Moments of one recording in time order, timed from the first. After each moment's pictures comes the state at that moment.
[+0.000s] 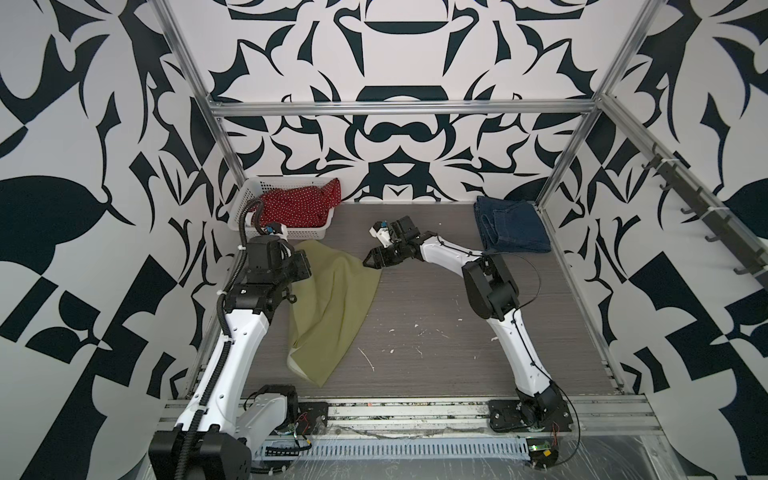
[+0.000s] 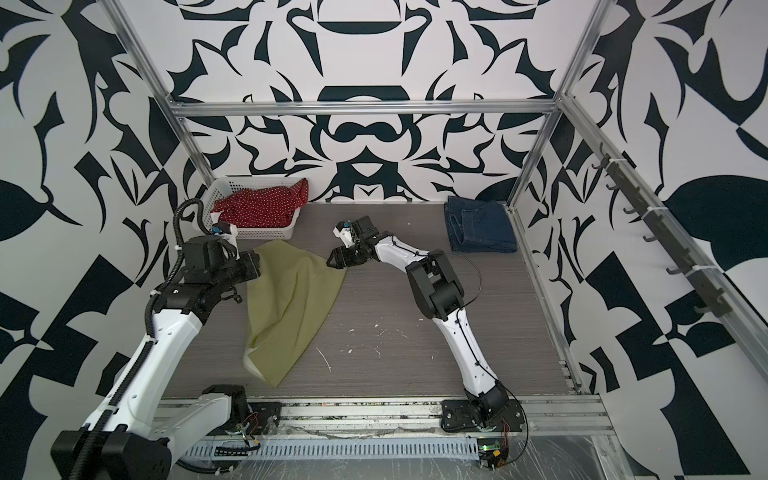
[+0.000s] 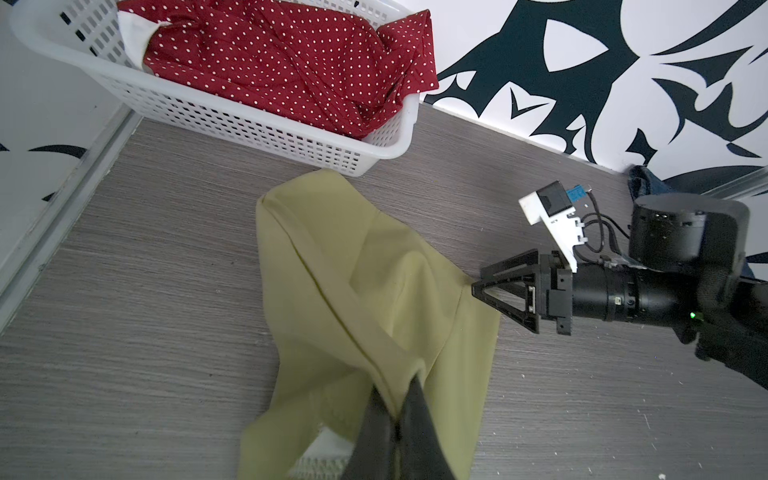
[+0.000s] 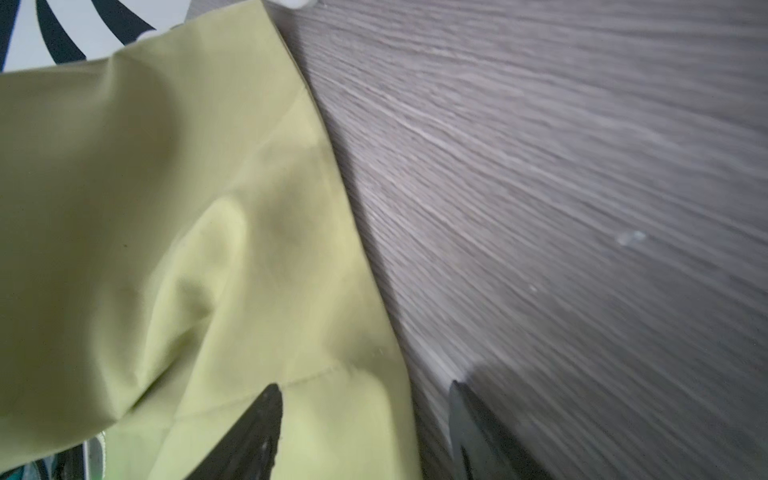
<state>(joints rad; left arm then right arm) -0.07 1.03 0.94 -0.52 0.10 -0.31 0.58 2.46 1.95 -0.36 -0.60 0.25</state>
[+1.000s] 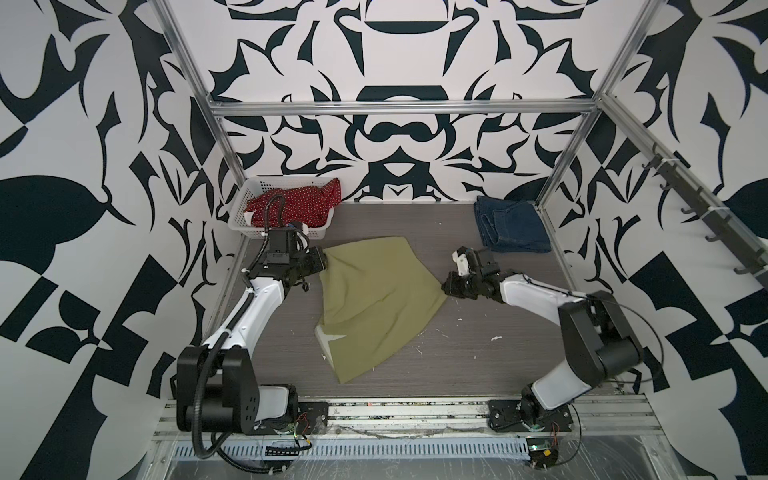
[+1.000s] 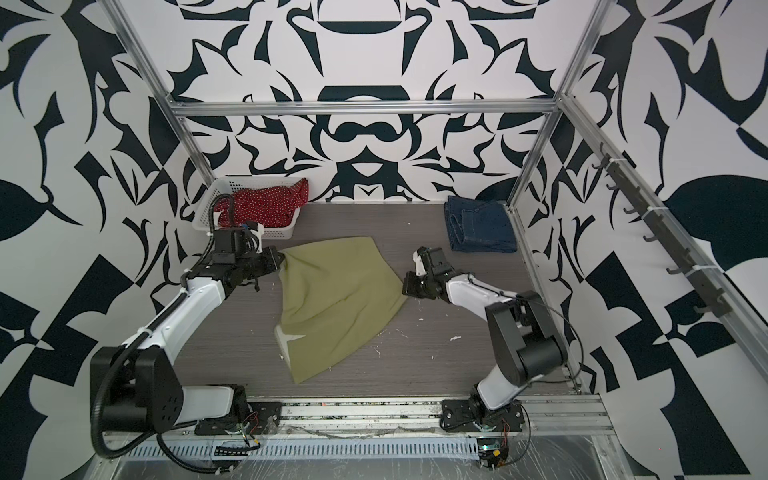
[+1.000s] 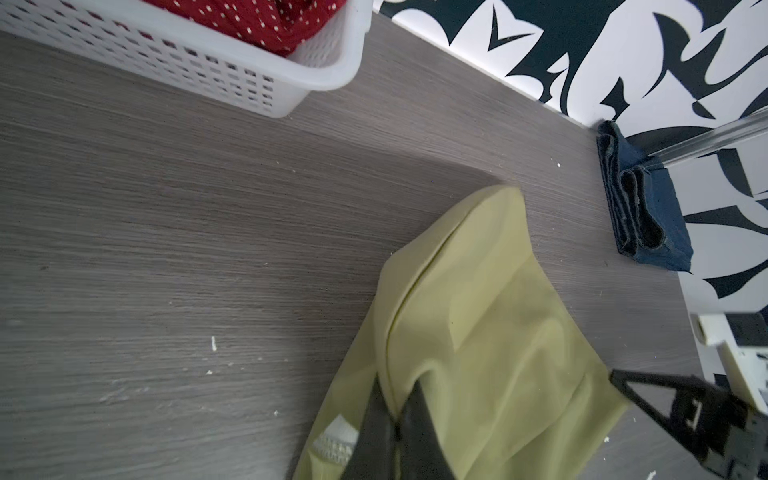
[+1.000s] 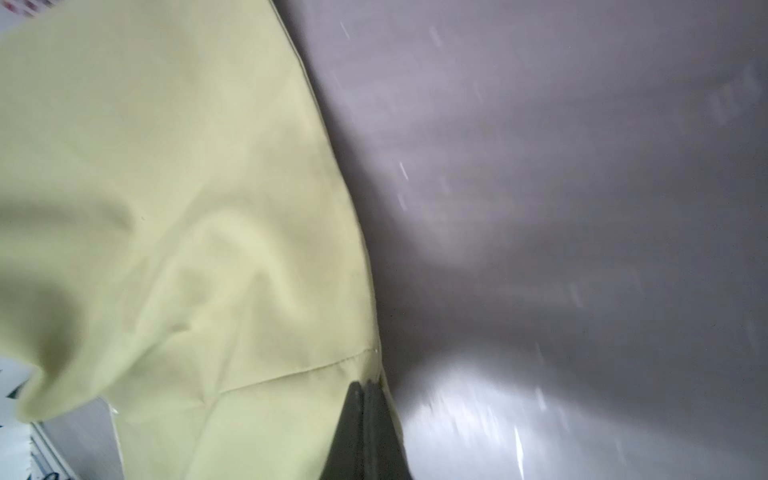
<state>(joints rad) -0.08 1.38 0.96 -0.33 0.32 -0.38 0.35 1.52 0.78 -0.24 -0.29 0.53</state>
